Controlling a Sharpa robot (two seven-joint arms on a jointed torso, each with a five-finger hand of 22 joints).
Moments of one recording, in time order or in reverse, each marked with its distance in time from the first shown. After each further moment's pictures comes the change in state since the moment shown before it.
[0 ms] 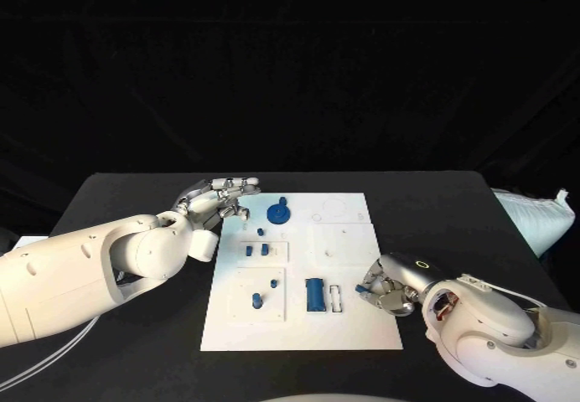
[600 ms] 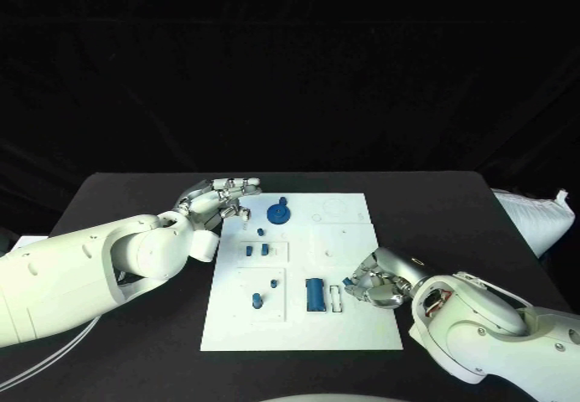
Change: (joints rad) left arm 0.000 0.003 0.000 0.001 0.000 0.001 -0.001; left_hand 0.000 0.000 0.000 0.000 0.000 0.000 0.000 0.000 0.000 0.000 0.000 0.000 0.000 0.000 0.000 0.000 0.000 0.000 0.000 0.000 0.000 0.000; right arm 0.018 0.048 0.002 0.009 0.208 -0.121 -0.020; right_hand -0.064 -0.045 0.001 0.006 0.050 0.020 -0.014 0.005 0.021 0.007 -0.007 0.035 0.006 0.000 0.000 0.000 0.000 0.000 0.000 0.000 0.004 0.001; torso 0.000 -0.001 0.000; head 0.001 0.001
